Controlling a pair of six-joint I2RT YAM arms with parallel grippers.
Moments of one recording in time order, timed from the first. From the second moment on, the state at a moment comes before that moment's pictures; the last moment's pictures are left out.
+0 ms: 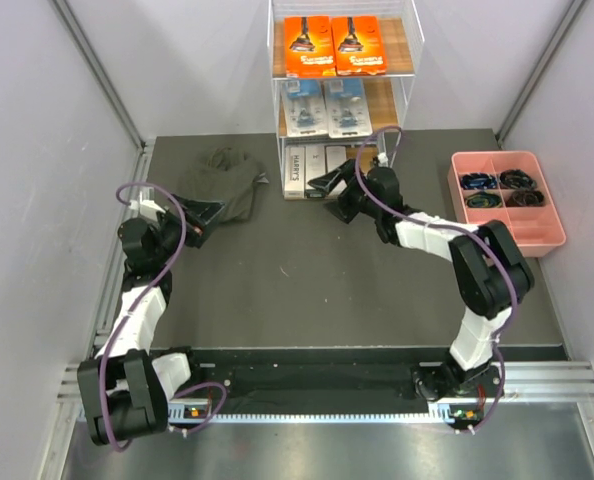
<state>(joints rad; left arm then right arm) 0.20 1.04 0.51 0.44 0.72 -1.11 0.47 1.81 1.05 0.46 -0.25 1.25</state>
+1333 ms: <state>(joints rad) -0.15 1.03 0.83 -0.40 0.26 -0.36 0.52 0.60 0.70 -0.82 0.36 0.80</state>
